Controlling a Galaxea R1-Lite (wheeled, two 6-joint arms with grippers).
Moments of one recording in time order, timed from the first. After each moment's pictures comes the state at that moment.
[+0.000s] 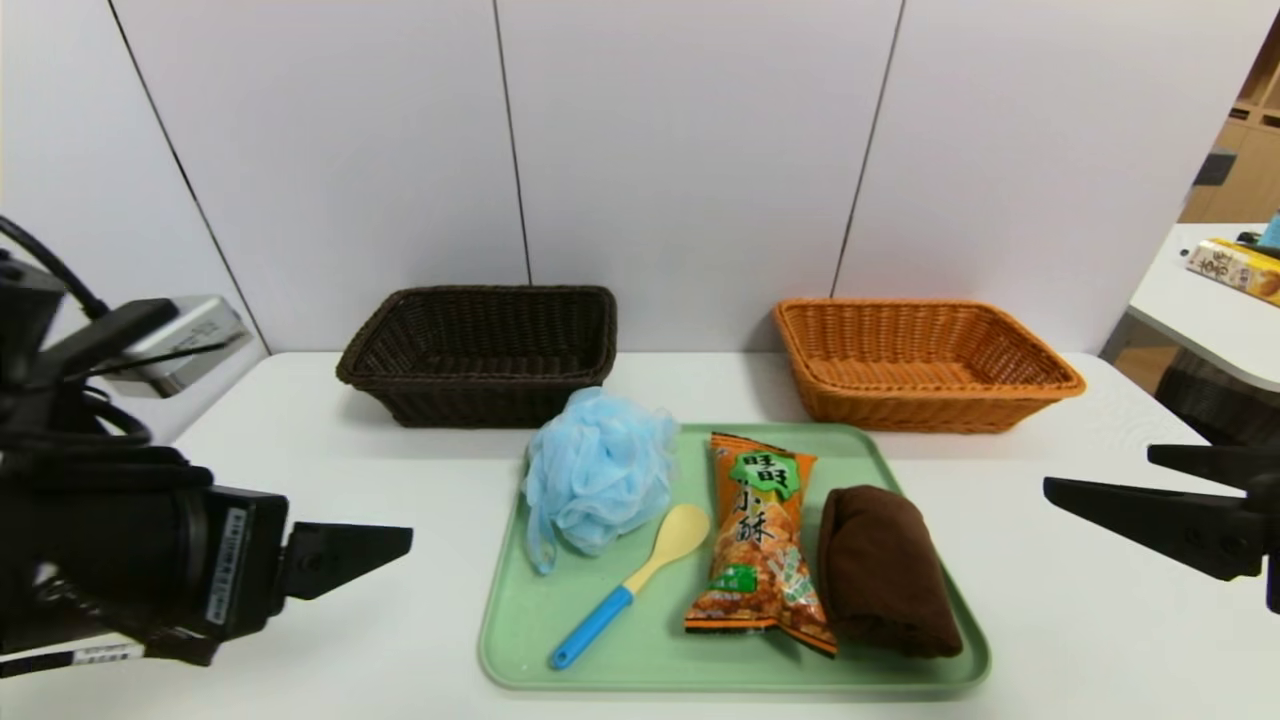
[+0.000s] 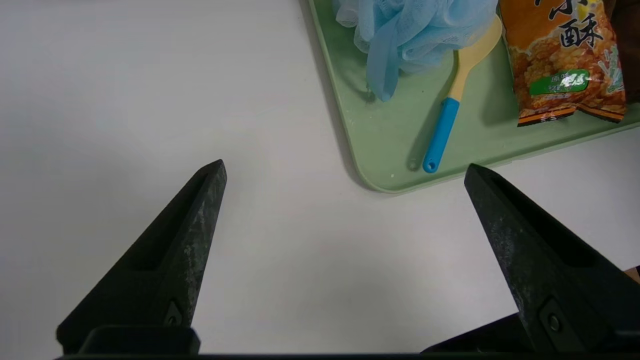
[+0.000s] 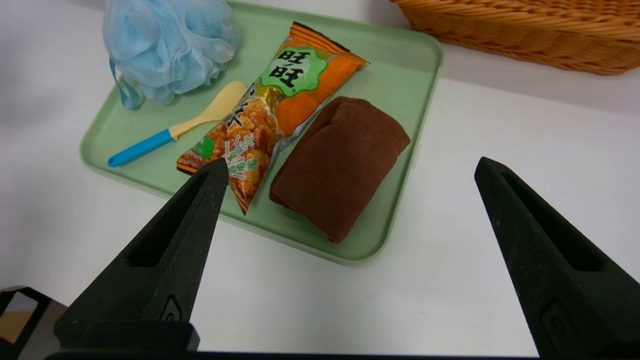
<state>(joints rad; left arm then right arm) -0.62 1.21 -0.97 0.43 0.13 -0.36 0.49 1.06 -0.86 0.29 -0.06 0.18</state>
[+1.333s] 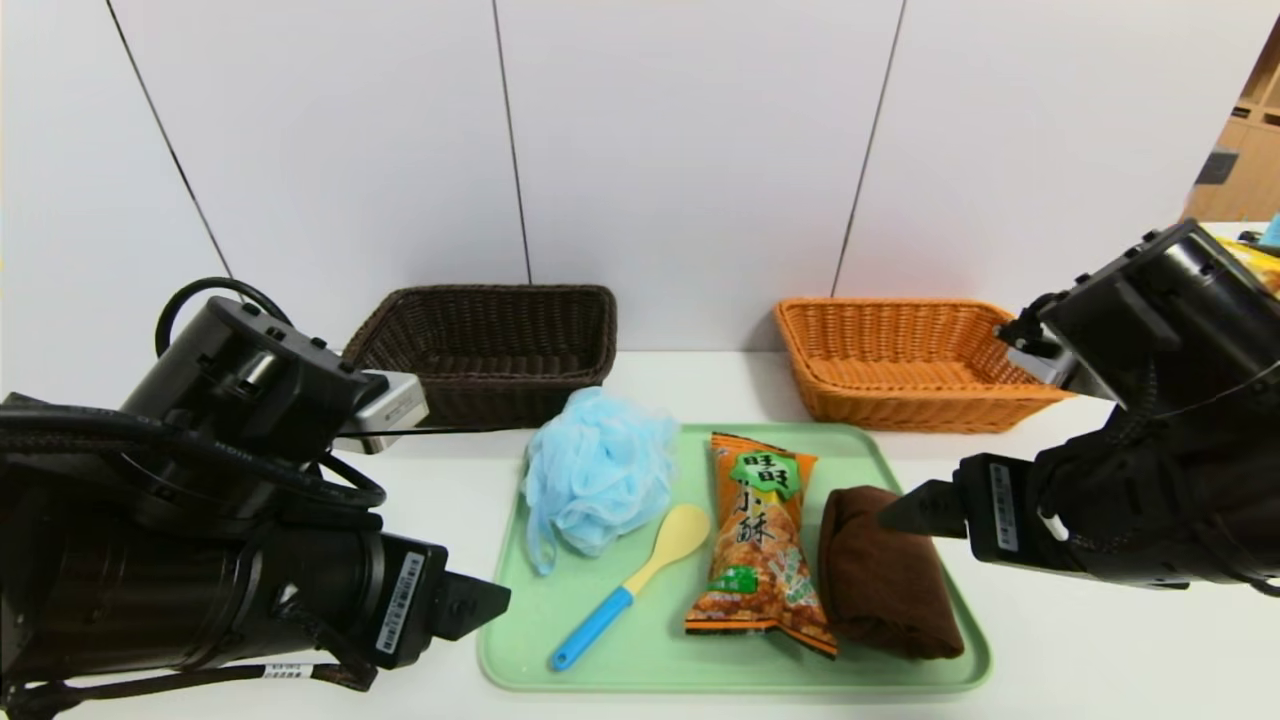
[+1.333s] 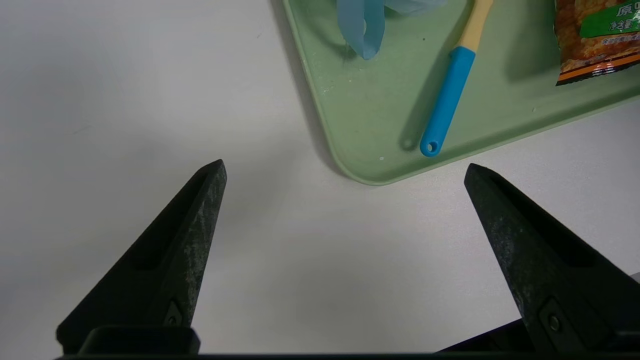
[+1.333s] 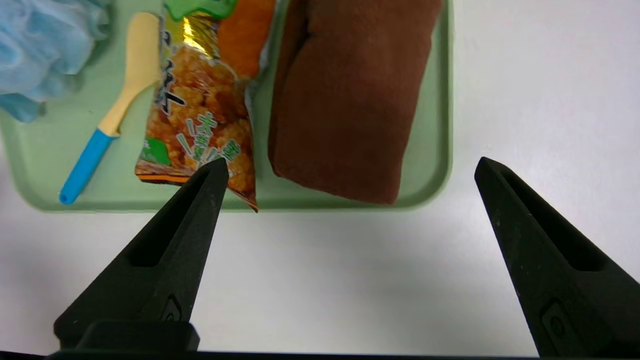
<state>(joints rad) -0.73 1.40 -0.96 0.42 0.15 -0.40 0.65 1.49 -1.18 0.70 -0.21 0.71</state>
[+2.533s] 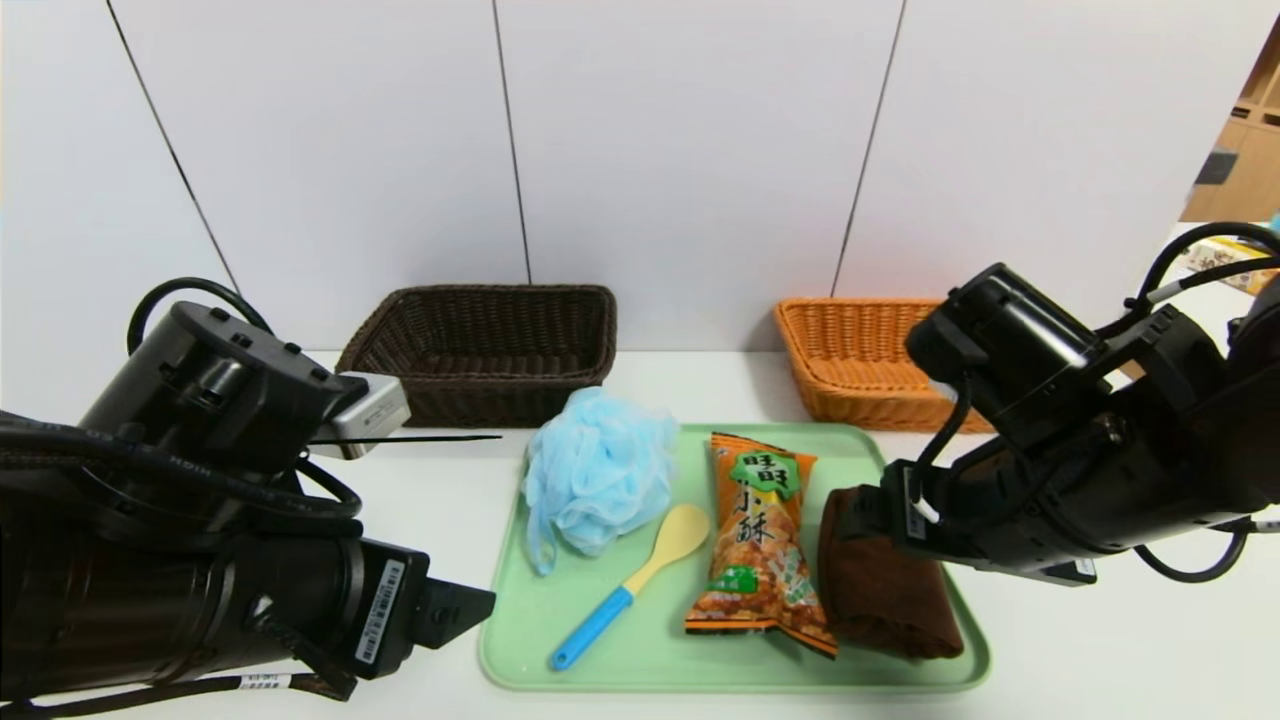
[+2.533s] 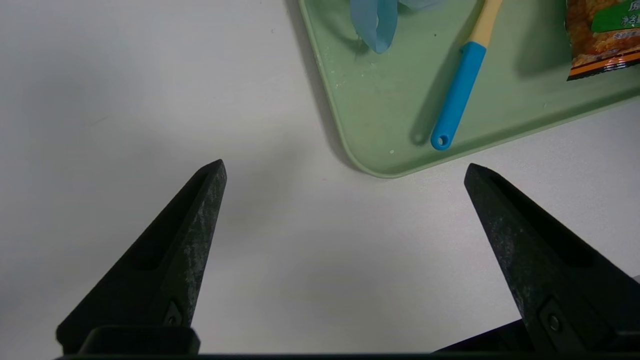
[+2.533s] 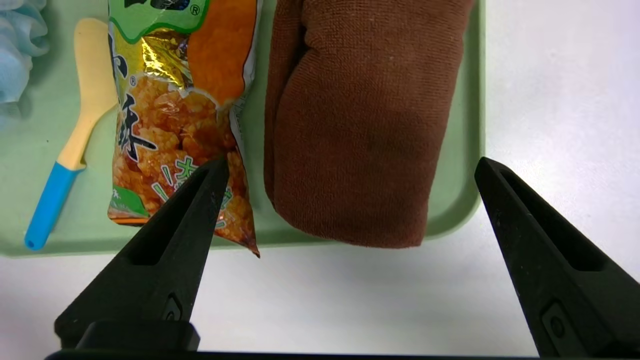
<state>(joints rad) -0.73 1.37 -0.95 0.43 0.17 -0.40 0.63 1.66 -1.22 0.69 -0.19 0.74</state>
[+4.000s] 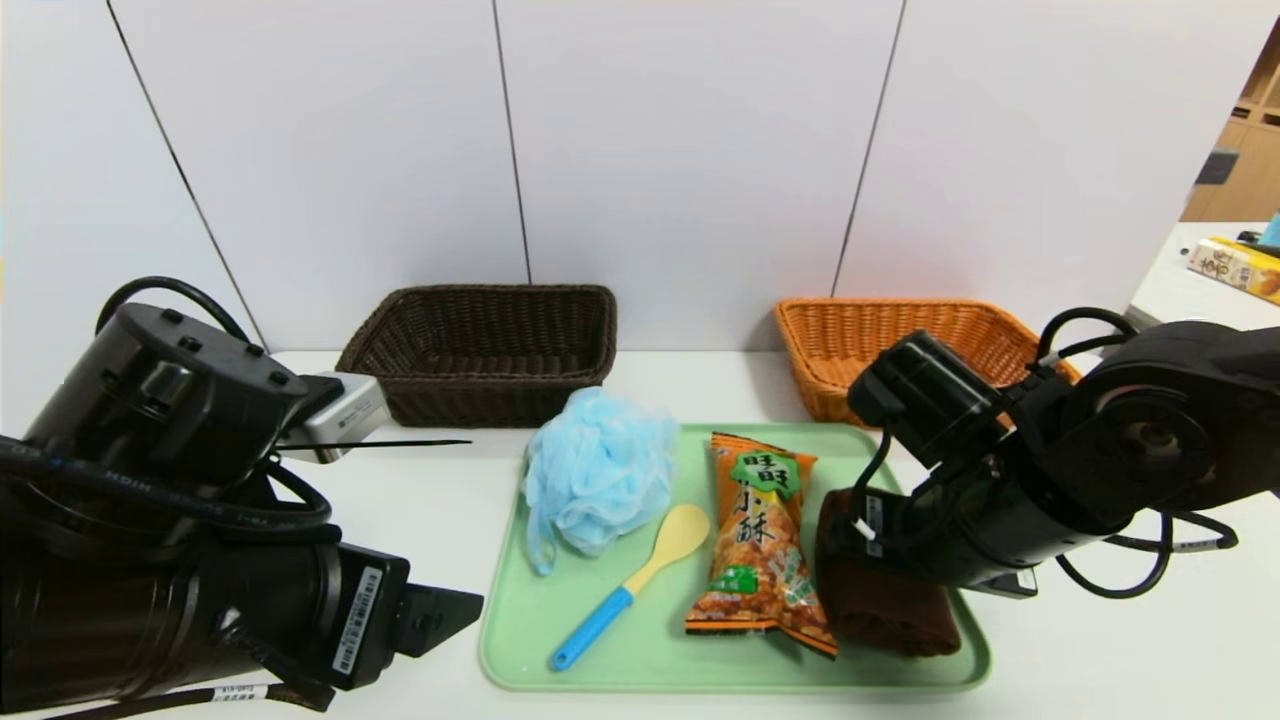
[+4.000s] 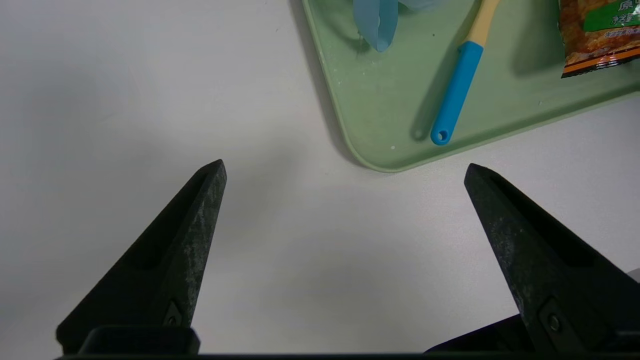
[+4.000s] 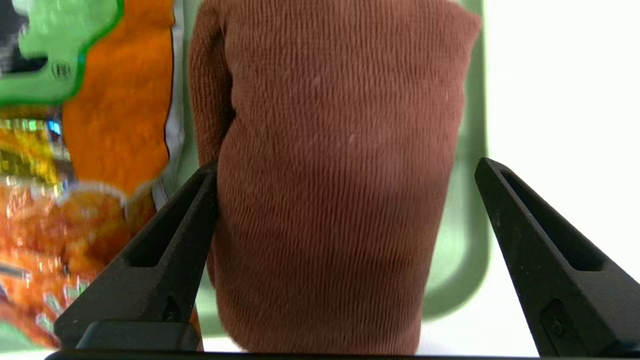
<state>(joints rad) -0.73 1.33 -0.93 0.43 0.17 -0.40 0.58 1.78 -1.13 0.54 -0.22 0.72</state>
